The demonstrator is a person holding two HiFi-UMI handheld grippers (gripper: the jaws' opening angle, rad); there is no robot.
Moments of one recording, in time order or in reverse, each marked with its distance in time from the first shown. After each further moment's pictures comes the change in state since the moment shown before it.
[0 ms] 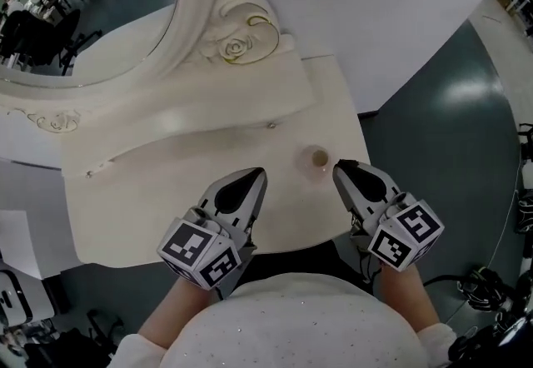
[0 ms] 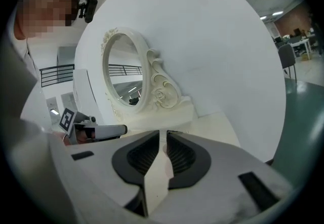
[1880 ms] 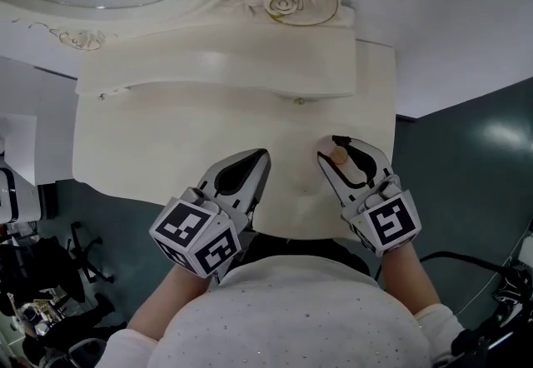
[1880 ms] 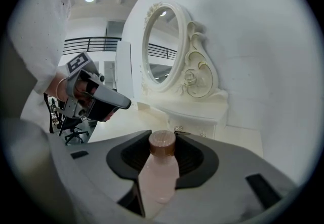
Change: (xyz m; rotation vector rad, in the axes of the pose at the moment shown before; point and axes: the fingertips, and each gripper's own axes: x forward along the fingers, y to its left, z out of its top) left arm 0.000 0.027 -0.031 -0.180 0.032 0.346; right arm 0.074 -0.001 -0.041 -0.463 0.121 0.339
